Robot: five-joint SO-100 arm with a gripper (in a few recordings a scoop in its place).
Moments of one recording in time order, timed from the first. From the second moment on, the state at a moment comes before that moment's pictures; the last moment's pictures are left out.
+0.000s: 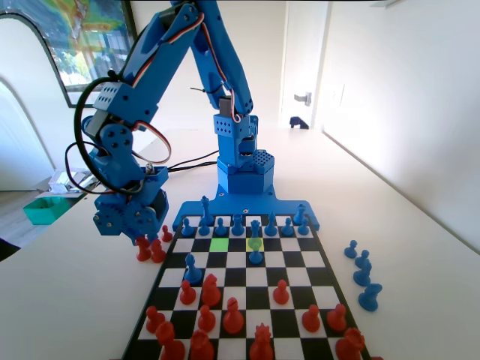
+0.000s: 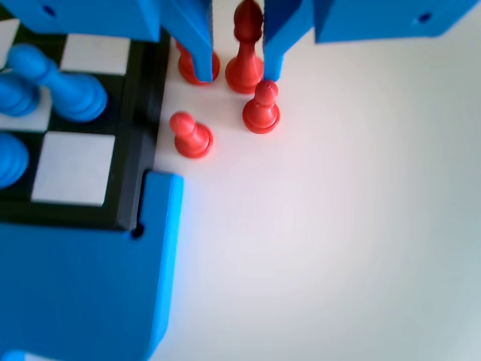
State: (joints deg) arm 42.6 65.9 108.6 45.7 -137.0
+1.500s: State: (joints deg) arm 13.9 96.7 111.7 68.6 -109.0
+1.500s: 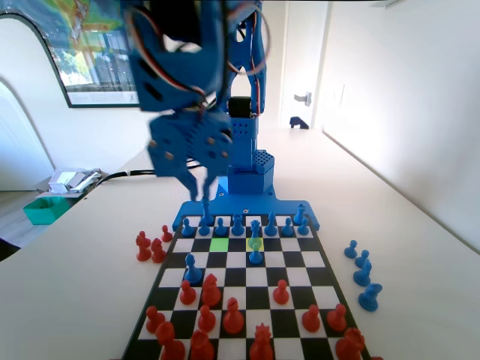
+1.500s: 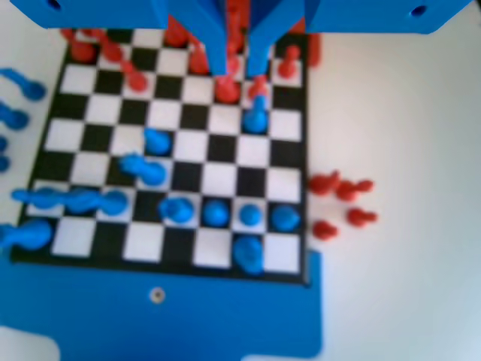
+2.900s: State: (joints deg) arm -2.5 95.0 127.1 55.3 -104.5
